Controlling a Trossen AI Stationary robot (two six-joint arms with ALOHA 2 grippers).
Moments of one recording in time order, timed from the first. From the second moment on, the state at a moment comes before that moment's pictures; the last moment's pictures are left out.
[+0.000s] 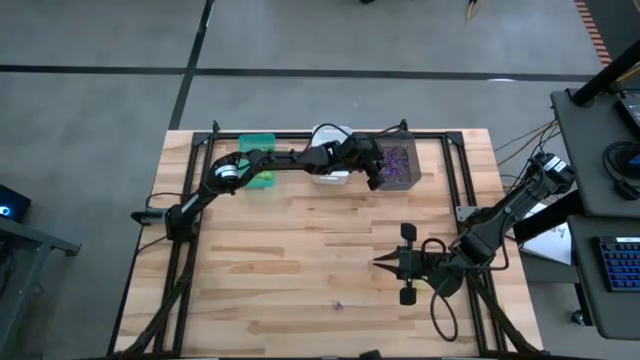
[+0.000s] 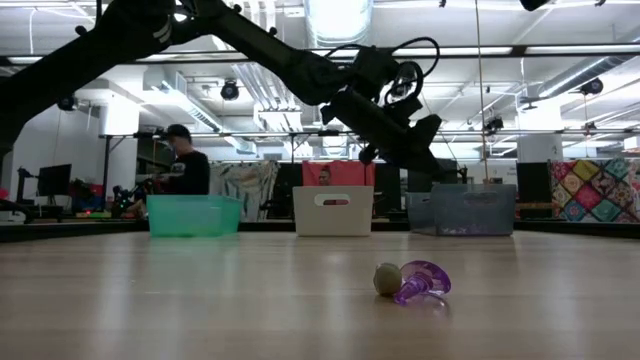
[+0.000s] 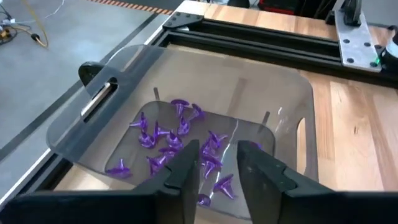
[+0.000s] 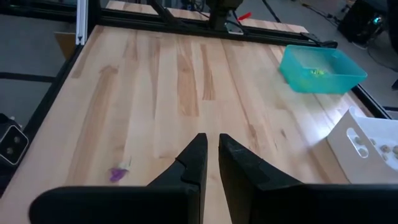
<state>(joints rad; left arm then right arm) 0.30 2.37 1.92 -0.03 -0.04 -0.01 0.70 1.26 0.90 -0.25 0.71 0.30</state>
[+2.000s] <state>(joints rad) -0.20 1.38 0.85 0.25 -0.35 -0.05 0.54 1.54 0.92 -0.93 -0.14 1.54</state>
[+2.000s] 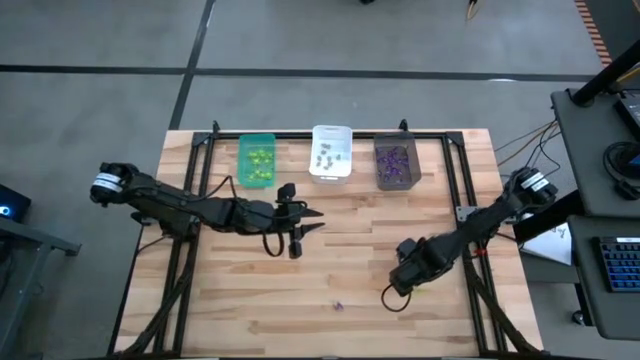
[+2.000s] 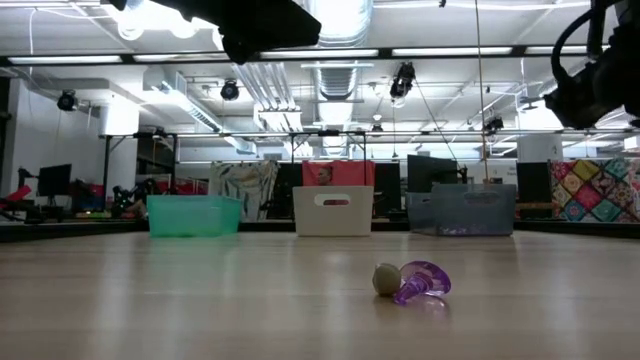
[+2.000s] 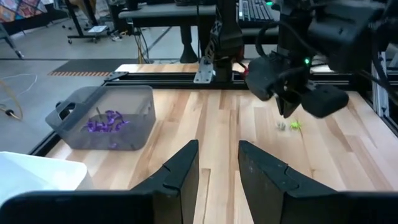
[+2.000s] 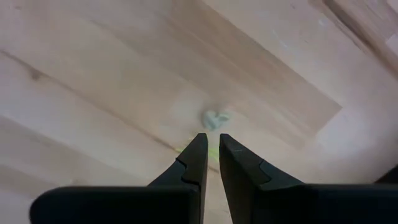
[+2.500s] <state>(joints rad) -0.20 1.39 0.85 0.24 -0.36 -0.05 0.54 1.60 0.92 -0.93 -0.12 1.54</state>
